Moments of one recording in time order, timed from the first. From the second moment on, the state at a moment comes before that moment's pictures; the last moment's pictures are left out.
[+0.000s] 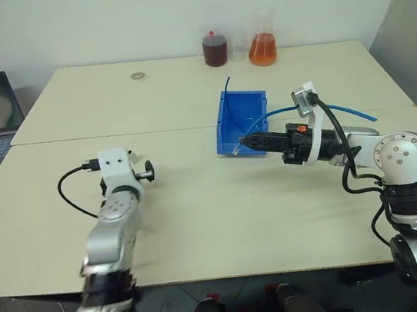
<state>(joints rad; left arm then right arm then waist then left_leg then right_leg) -0.49 0.30 0.09 0.18 -0.23 0.48 0.25 -0.70 -0.46 -0.08 -0.03 1.08 1.12 0.64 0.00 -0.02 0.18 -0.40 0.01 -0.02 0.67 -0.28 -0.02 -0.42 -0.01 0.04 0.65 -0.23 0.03</state>
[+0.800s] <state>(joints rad) -0.81 0.17 0.28 0.79 -0.16 0.18 0.47 -0.69 -0.48 -0.14 -0.06 1.06 1.16 0.61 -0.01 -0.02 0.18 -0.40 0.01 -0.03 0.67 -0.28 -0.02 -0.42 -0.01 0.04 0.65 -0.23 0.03</state>
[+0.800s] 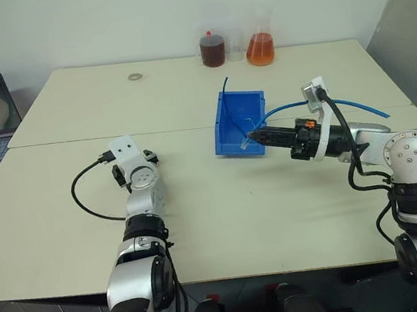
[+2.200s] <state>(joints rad) -0.24 0.76 -0.10 -0.27 -0.55 0.52 -1.02 -0.67 -0.57 -0.05 -0.15 0.95 1.11 0.70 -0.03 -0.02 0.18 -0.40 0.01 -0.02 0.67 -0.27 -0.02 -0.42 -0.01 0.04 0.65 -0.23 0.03</state>
